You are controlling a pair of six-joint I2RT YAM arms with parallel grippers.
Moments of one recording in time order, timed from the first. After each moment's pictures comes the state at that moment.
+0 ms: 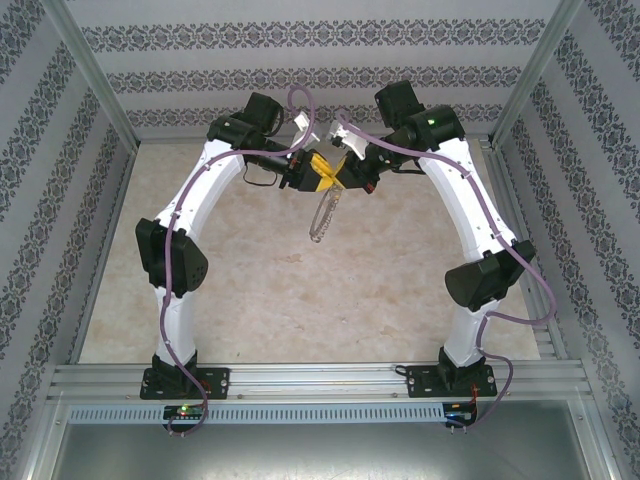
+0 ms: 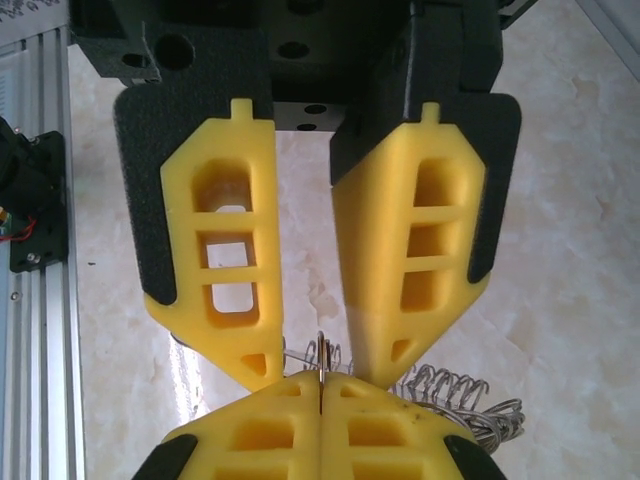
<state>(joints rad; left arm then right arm) -0.35 2.06 2.20 -1.17 1.25 0.71 0.39 1.88 2.23 -1.39 -0.68 -0.64</state>
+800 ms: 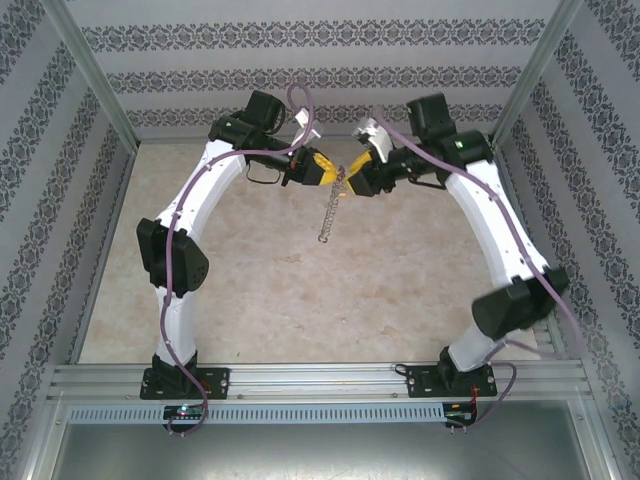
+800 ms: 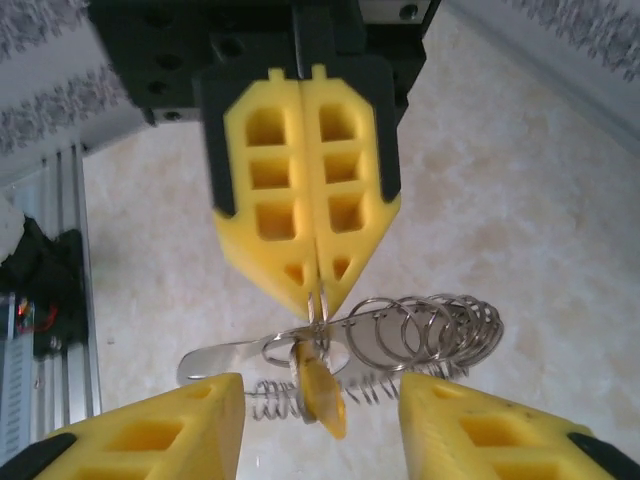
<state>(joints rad) -0.36 2.07 2.20 -1.09 1.30 0.66 0.28 1.57 1.75 -1.00 -0.83 -0.40</state>
